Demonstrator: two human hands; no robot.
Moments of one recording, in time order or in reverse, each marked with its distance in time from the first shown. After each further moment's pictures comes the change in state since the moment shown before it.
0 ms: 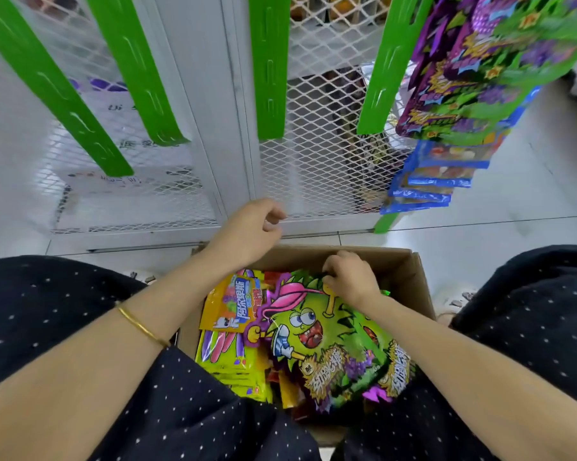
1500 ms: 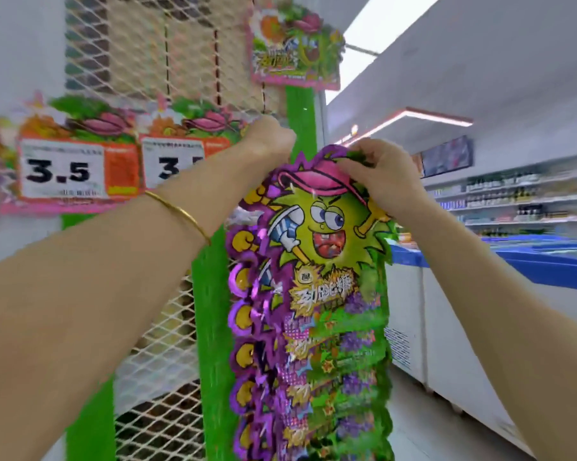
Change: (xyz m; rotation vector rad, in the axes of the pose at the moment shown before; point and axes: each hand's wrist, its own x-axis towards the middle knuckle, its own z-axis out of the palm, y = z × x) left_hand 0.090 0.591 -0.348 -0.145 0.628 0.737; right_hand -0.086 -0.011 -0.727 0.400 1.382 -0.497
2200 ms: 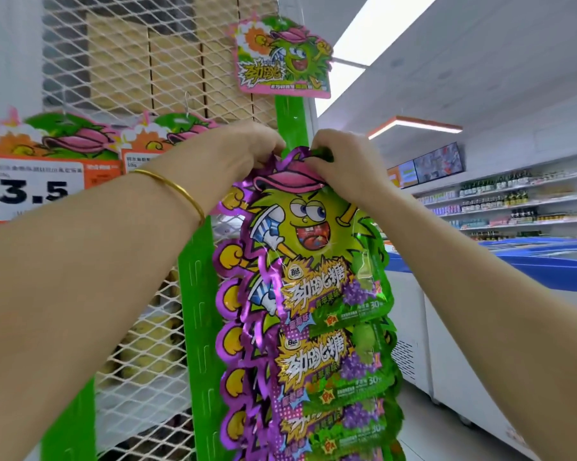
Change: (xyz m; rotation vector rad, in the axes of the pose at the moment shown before) left_hand 0.020 0.007 -0.006 -0.106 -0.123 -0.203; right_hand 0.035 -0.015 0.022 -0.446 0.021 -0.242
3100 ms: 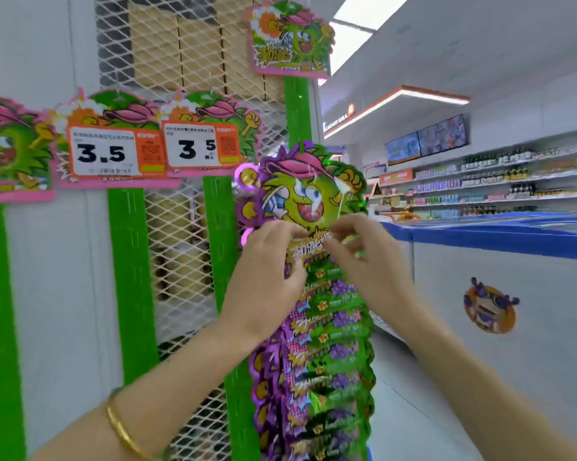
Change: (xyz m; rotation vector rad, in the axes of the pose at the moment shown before) left_hand -0.203 -0.121 0.043 0.267 0.176 0.657; right_hand -0.190 -0.062 -0.039 0.396 -0.088 0.297
